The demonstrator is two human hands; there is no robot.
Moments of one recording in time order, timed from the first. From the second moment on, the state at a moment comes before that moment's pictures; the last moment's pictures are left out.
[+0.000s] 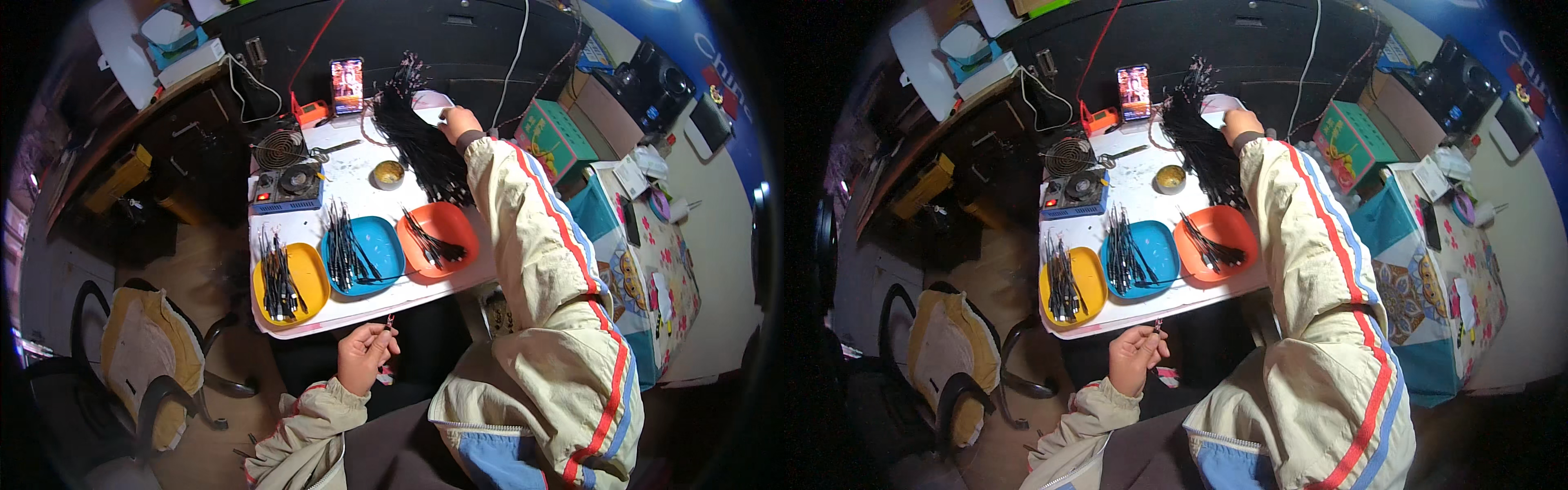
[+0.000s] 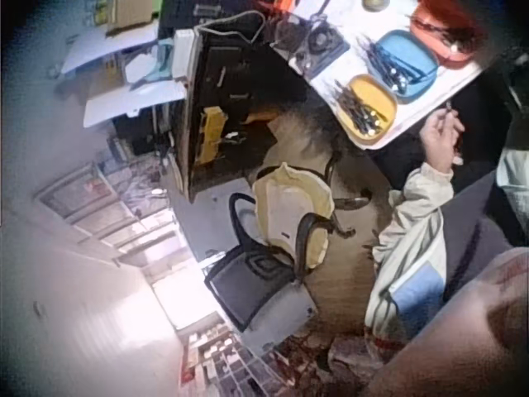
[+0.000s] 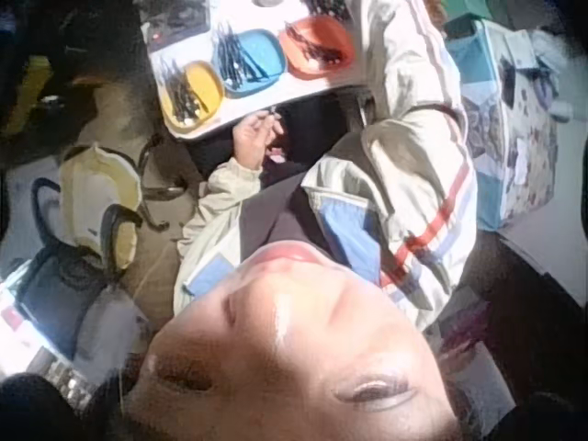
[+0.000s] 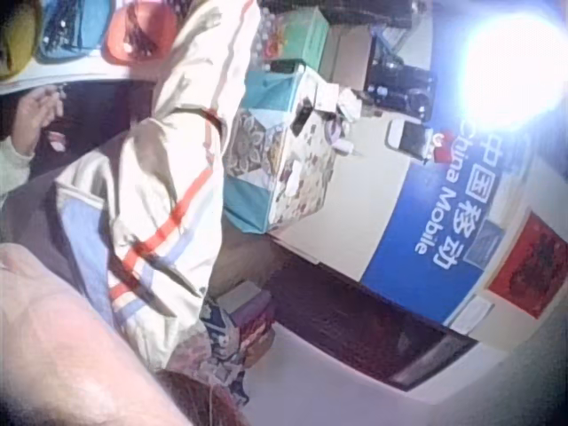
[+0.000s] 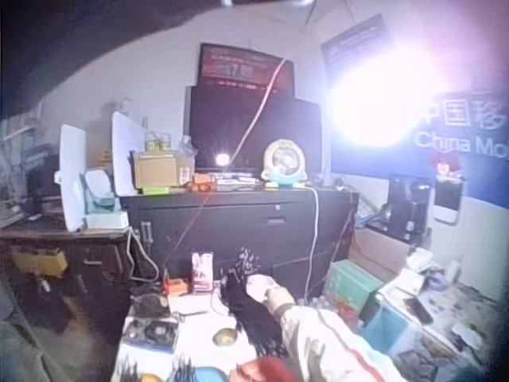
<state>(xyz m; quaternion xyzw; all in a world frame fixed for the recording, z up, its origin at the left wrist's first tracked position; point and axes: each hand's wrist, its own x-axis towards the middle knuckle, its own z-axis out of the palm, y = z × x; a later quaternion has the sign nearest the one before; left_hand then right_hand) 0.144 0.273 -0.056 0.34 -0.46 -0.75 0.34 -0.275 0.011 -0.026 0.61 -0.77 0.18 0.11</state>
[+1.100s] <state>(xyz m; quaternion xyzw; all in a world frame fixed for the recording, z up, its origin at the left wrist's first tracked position) 0.155 0.228 0.023 0.17 -0.36 -0.72 0.57 -0.001 0.364 -0.008 0.76 -0.52 0.38 -0.01</state>
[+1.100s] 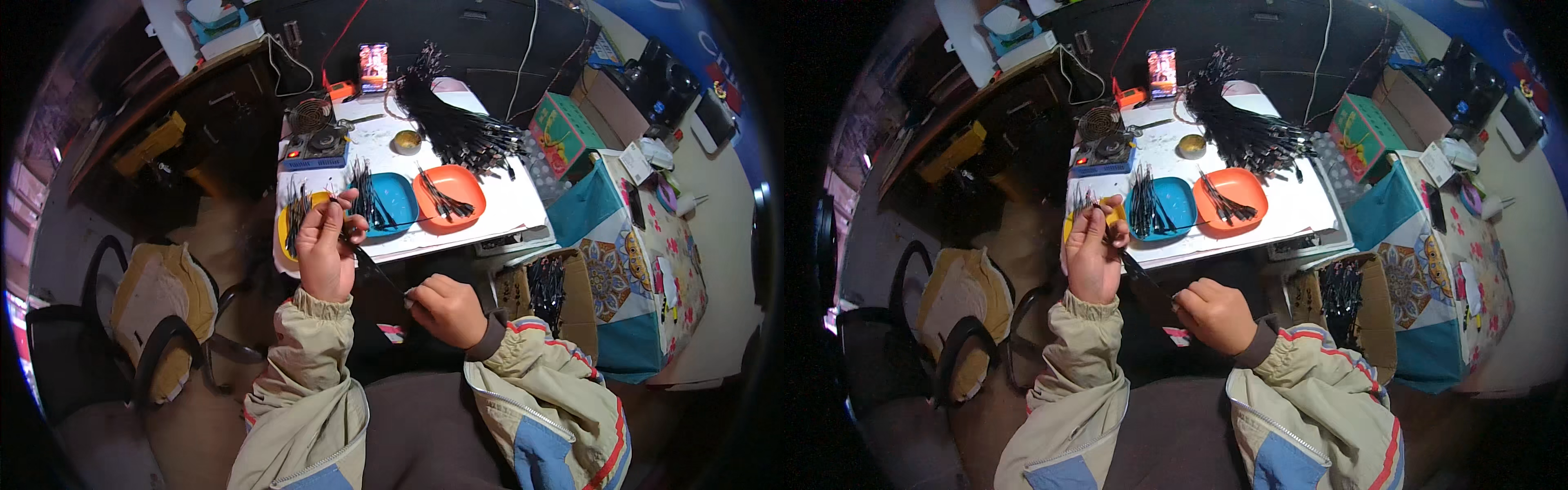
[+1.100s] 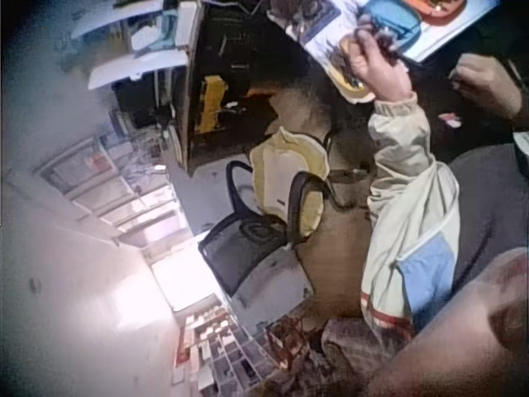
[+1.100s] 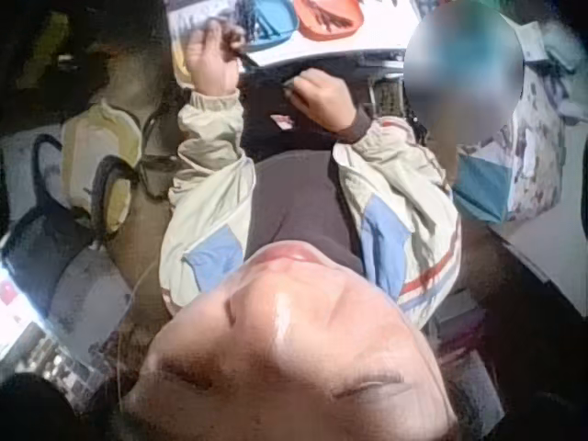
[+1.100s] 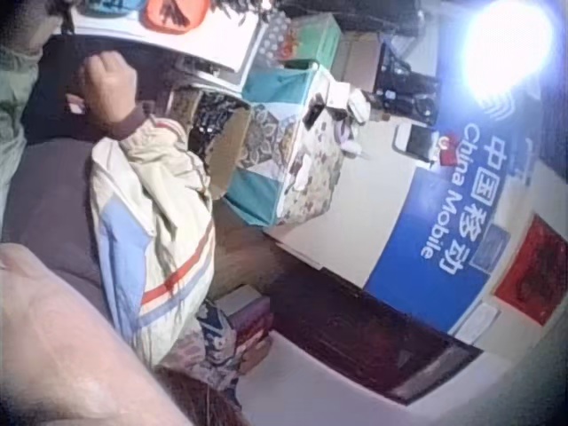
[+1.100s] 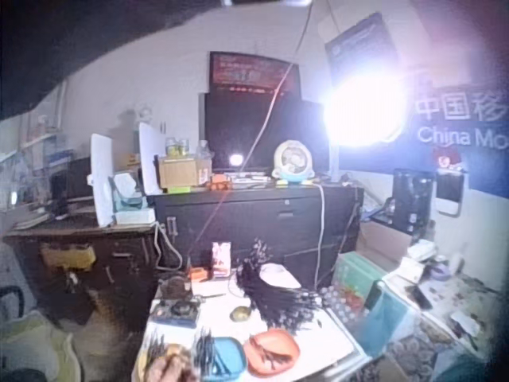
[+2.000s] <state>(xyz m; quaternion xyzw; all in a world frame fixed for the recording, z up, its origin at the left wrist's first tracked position) 0.206 0.277 0.063 0.17 -0.51 -0.59 0.60 0.021 0.283 0.098 0.71 -0.31 0.56 -0.28</state>
